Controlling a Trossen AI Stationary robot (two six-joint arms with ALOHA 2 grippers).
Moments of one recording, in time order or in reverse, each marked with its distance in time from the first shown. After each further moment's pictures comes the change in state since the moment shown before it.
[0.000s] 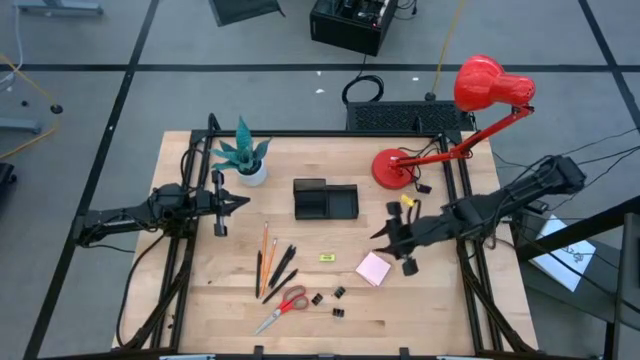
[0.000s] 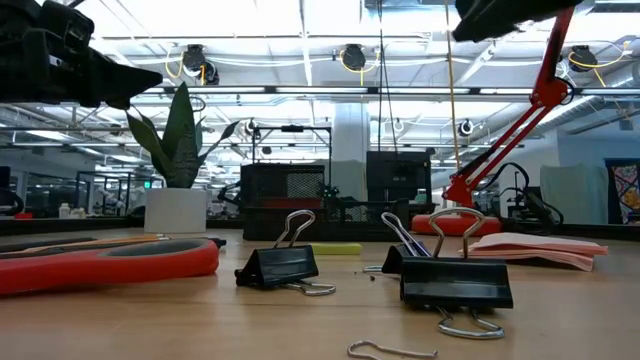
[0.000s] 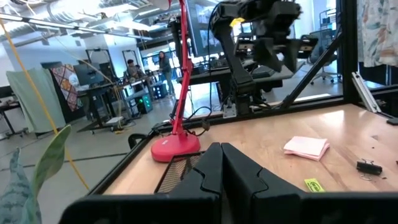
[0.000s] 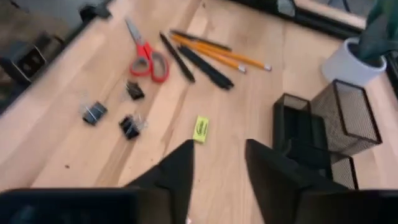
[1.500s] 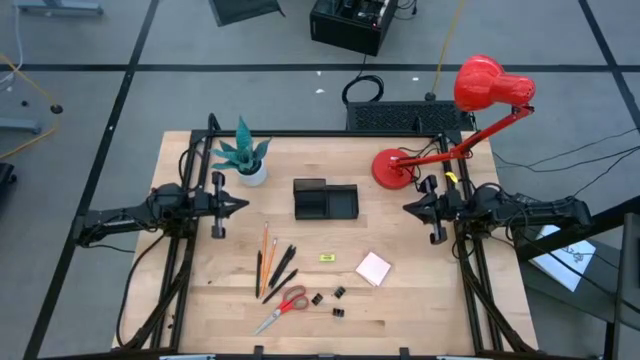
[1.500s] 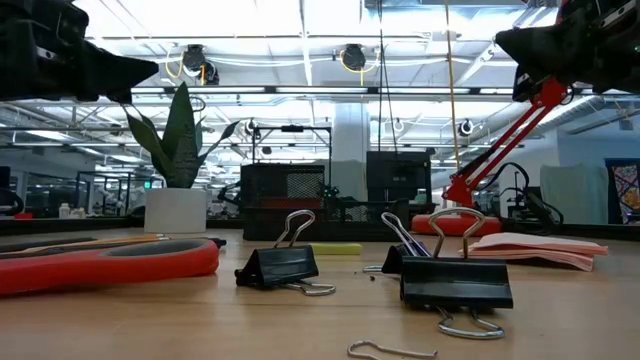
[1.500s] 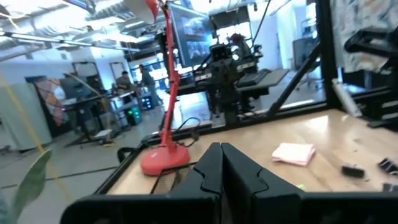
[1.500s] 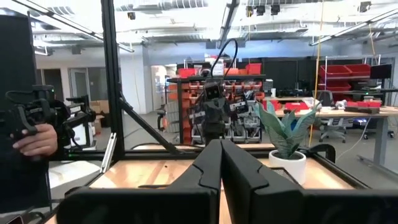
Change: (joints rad) left arm 0.000 0.000 0.000 0.028 0.061 0.023; right arm -0.397 -0.908 -0.808 0.800 -0.292 0.098
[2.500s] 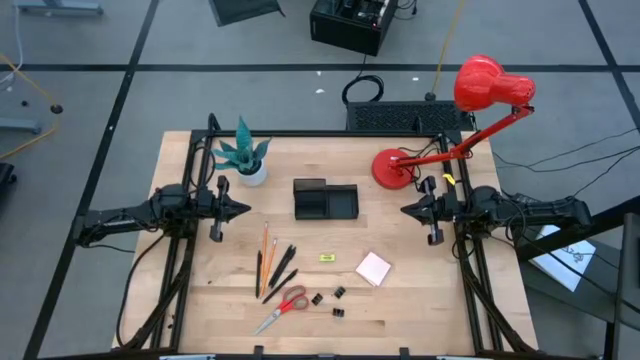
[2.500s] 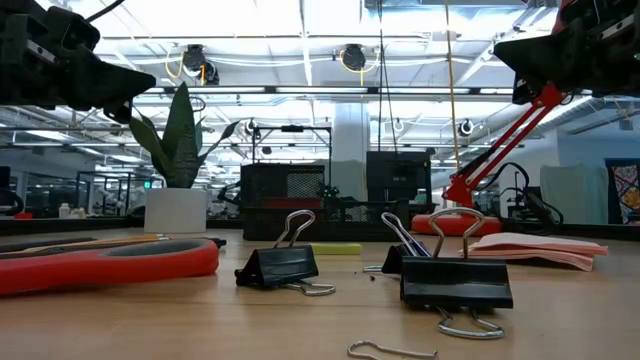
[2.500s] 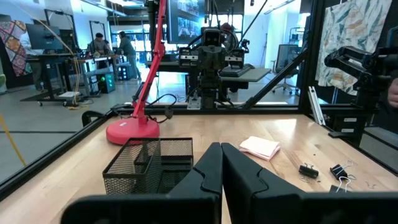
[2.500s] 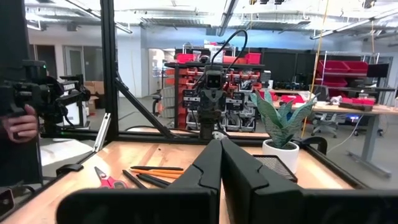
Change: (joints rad) left arm 0.000 0.000 0.000 -0.077 0.052 -0.228; right arm 0.000 0.000 0.000 -0.065 0.000 -0.056
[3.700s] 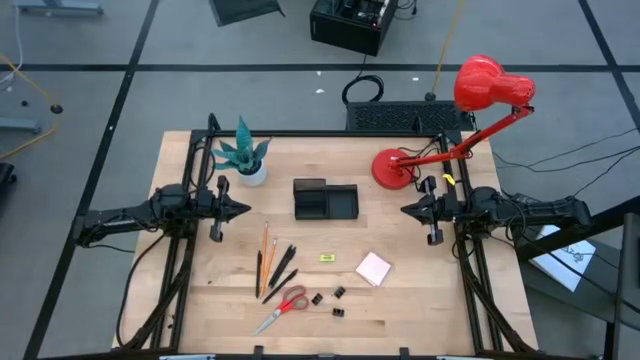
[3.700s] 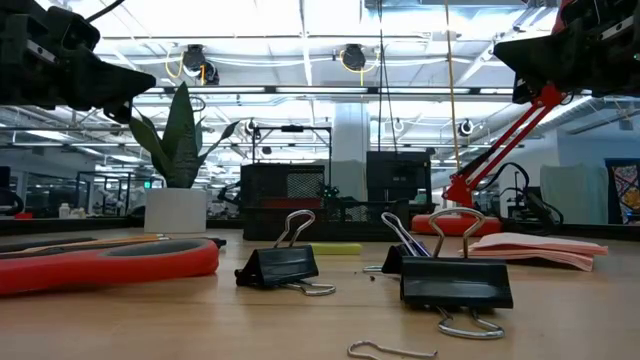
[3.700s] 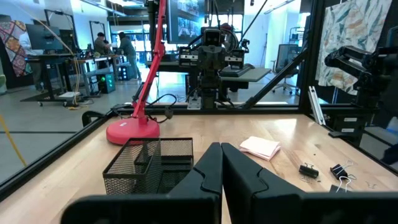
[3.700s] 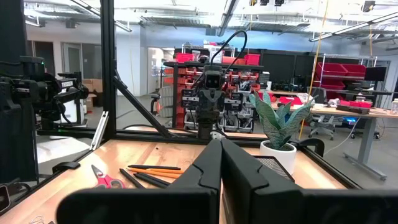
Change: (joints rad) left arm 0.000 0.000 0.000 0.000 0.000 0.002; right arm 0.000 0.000 0.000 0.000 0.003 -0.029
